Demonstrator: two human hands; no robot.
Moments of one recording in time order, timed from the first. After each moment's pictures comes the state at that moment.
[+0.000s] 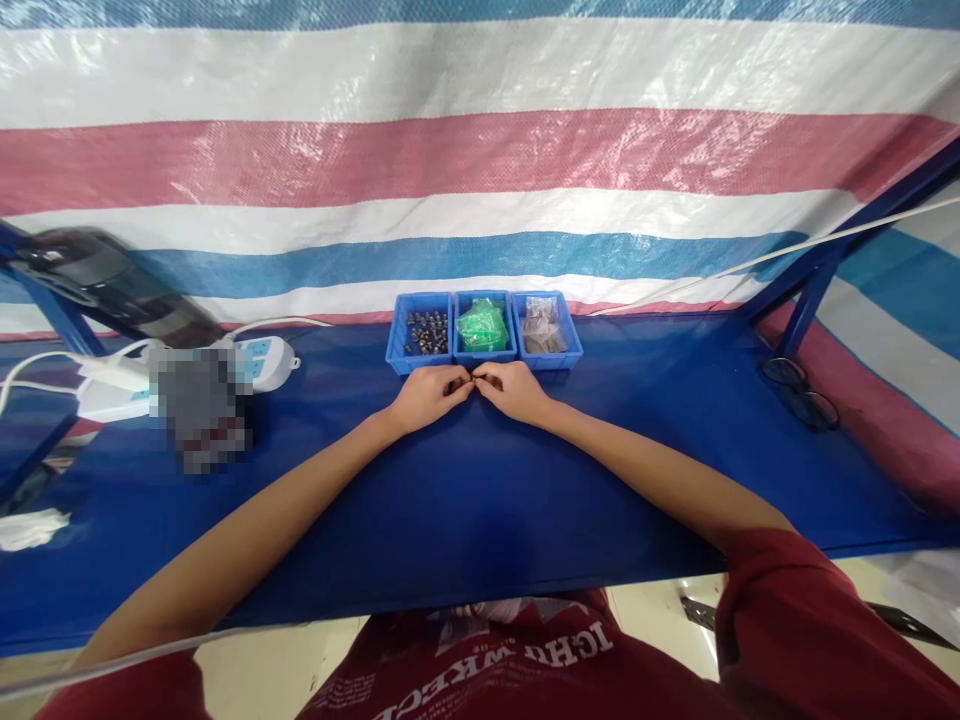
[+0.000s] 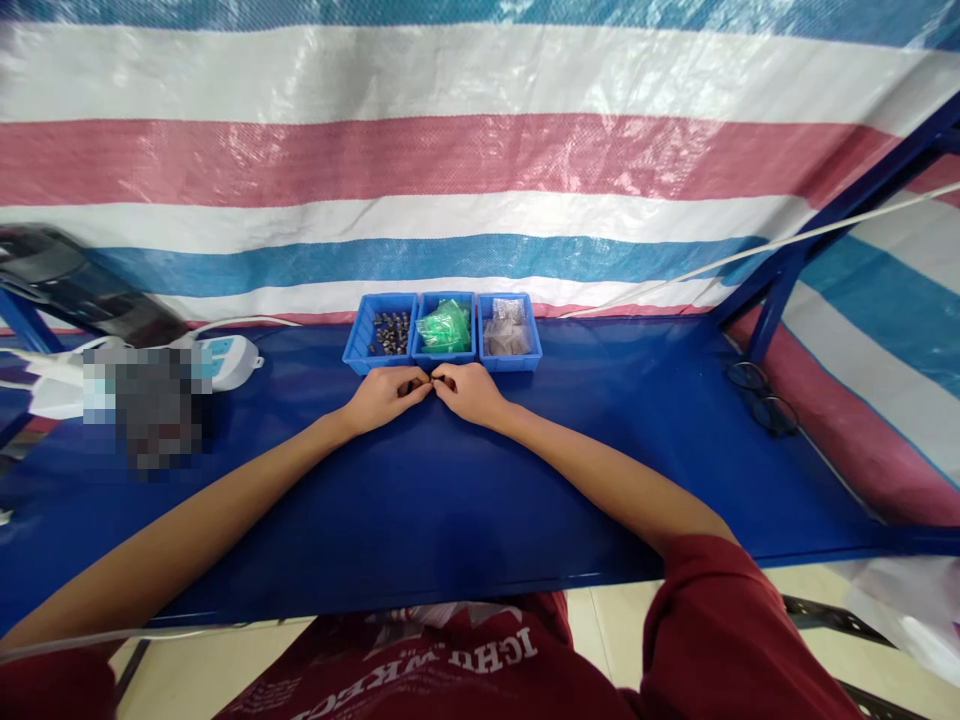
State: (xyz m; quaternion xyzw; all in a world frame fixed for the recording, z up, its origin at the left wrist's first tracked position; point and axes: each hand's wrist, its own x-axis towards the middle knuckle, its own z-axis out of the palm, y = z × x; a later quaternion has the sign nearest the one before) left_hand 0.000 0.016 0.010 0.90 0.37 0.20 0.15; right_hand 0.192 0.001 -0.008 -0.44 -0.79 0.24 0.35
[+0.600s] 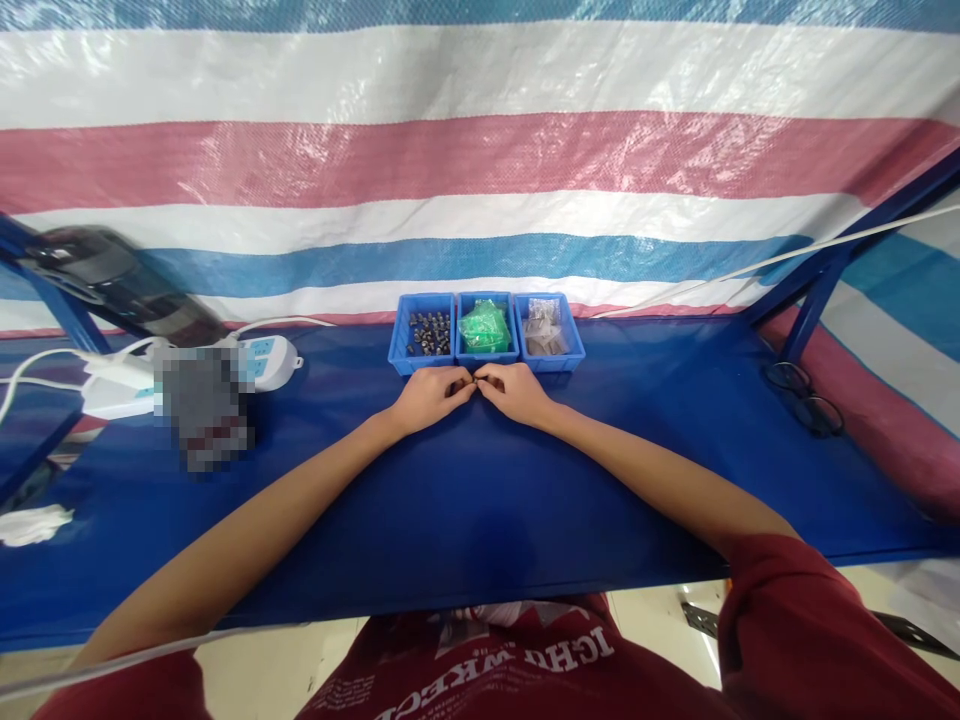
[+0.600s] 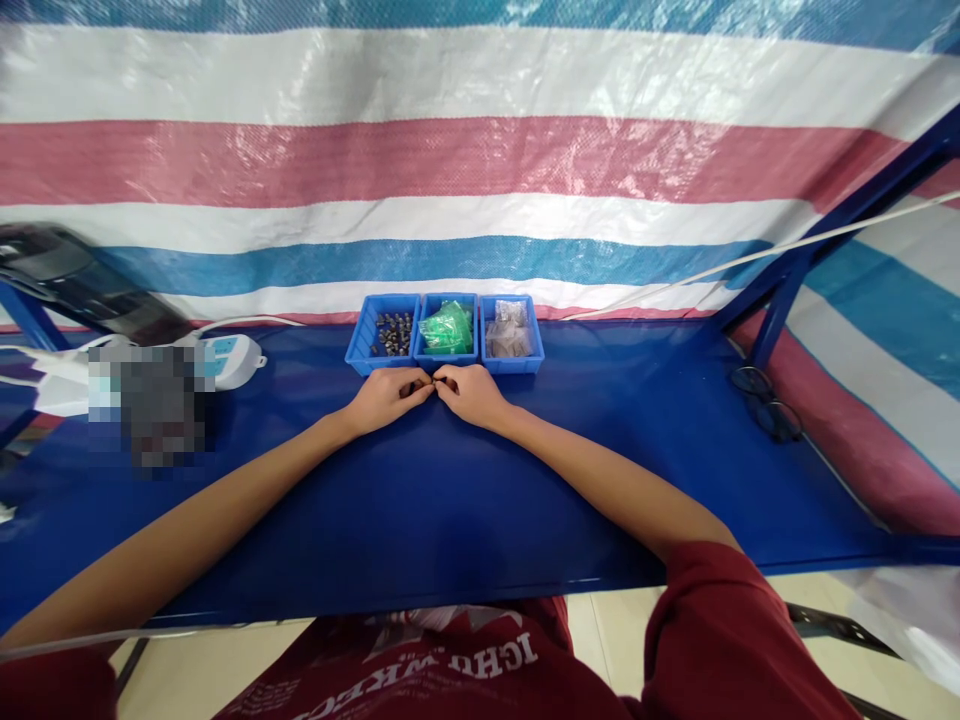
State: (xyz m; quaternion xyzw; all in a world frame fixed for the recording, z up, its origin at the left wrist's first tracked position) left_hand 0.000 0.016 0.008 0.90 0.37 0.20 0.15; right_hand 0.192 0.001 -0.008 -0.44 -0.80 0.23 0.34
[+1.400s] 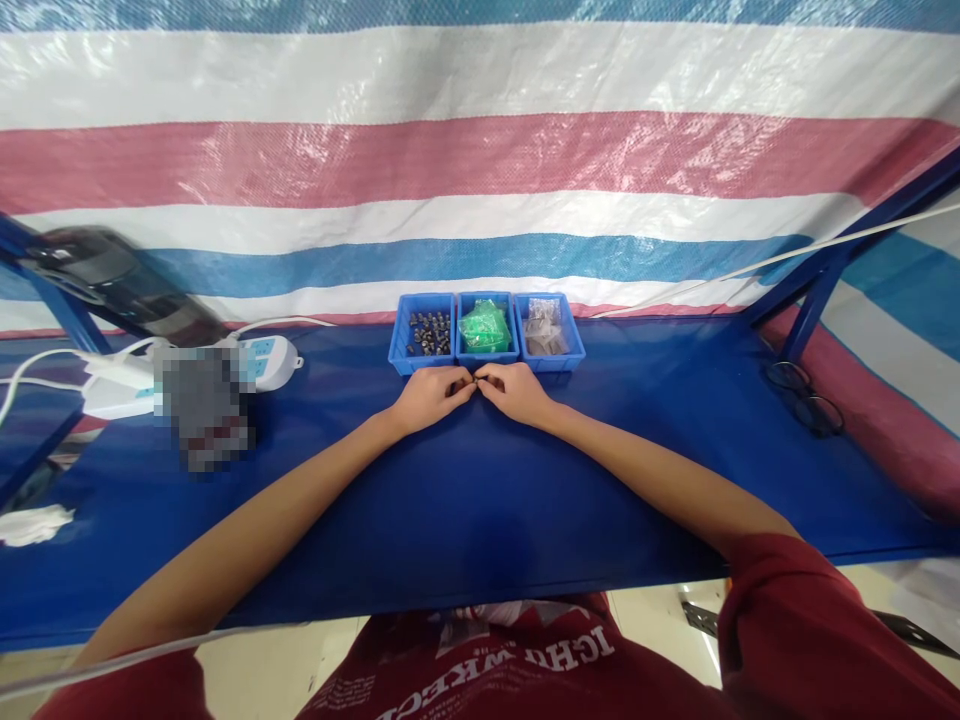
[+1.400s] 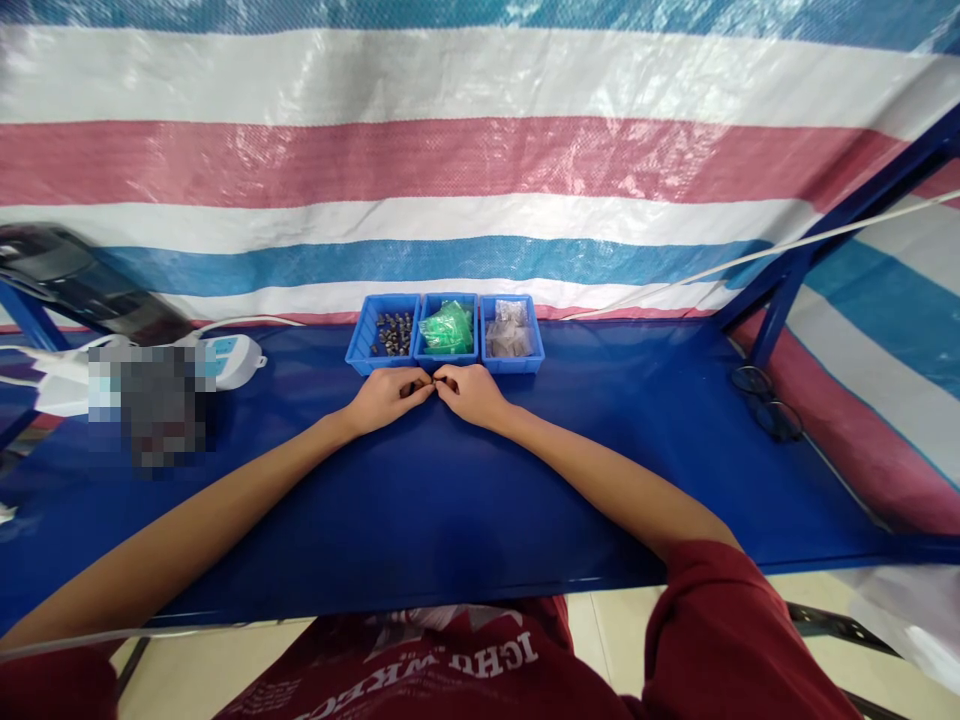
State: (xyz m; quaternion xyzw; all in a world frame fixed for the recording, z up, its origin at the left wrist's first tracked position) left_hand 0.000 0.016 0.008 0.89 0.37 0.20 0.15; right_hand 0.192 0.001 -0.008 -0.45 -0.79 0.23 0.34
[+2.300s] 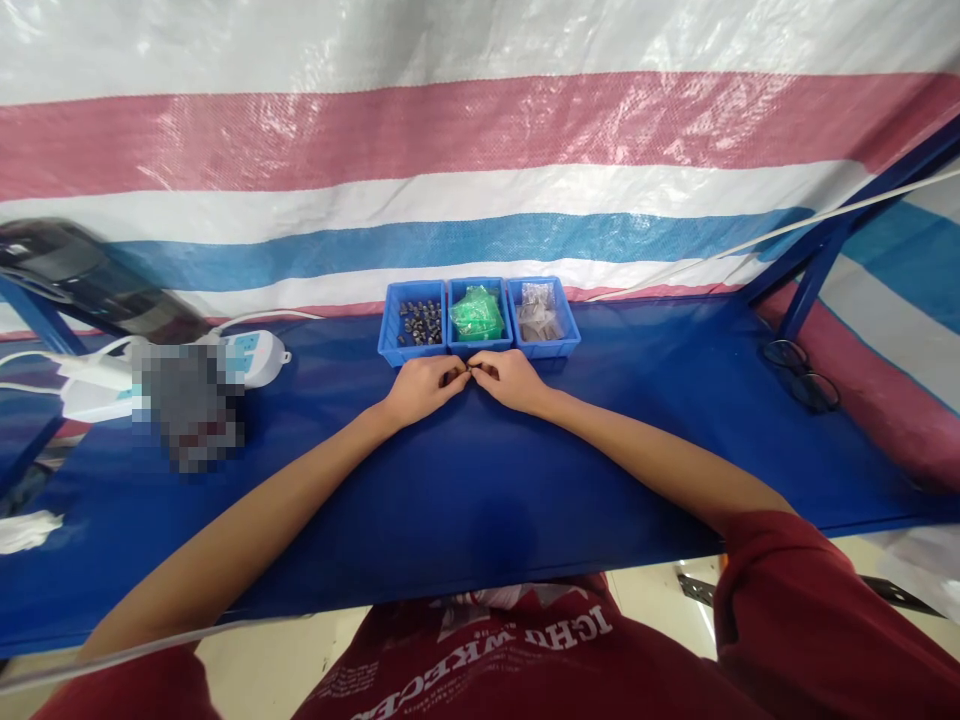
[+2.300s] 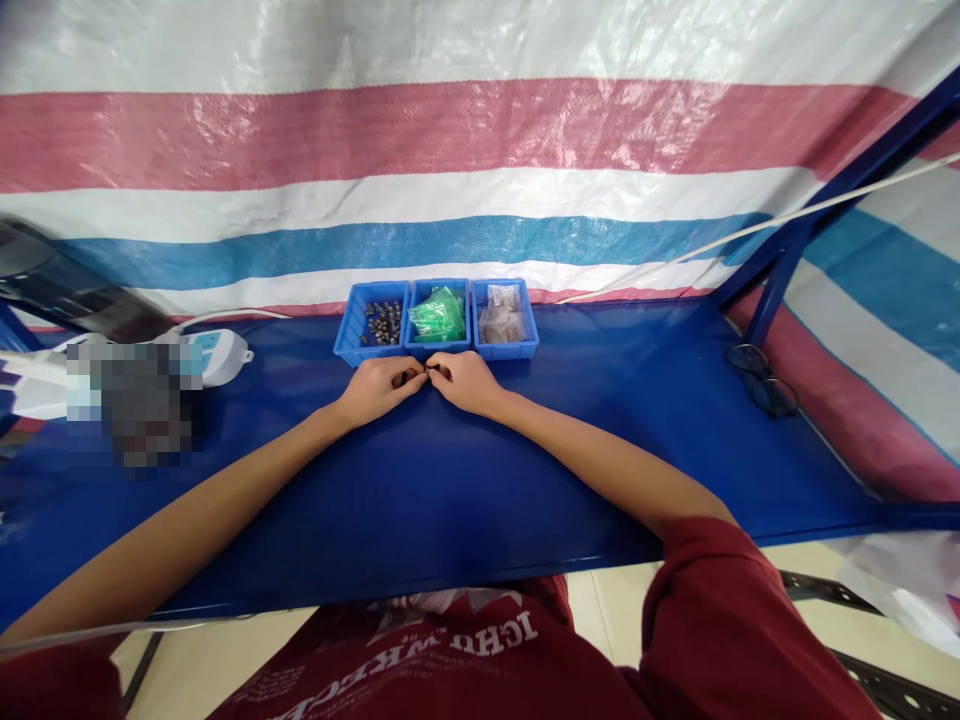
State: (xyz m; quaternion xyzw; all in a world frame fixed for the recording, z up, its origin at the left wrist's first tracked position) left_hand 0.001 0.015 0.008 0.89 0.38 0.19 0.12; right_hand 0.193 0.000 -0.005 -0.45 -0.79 0.24 0.34
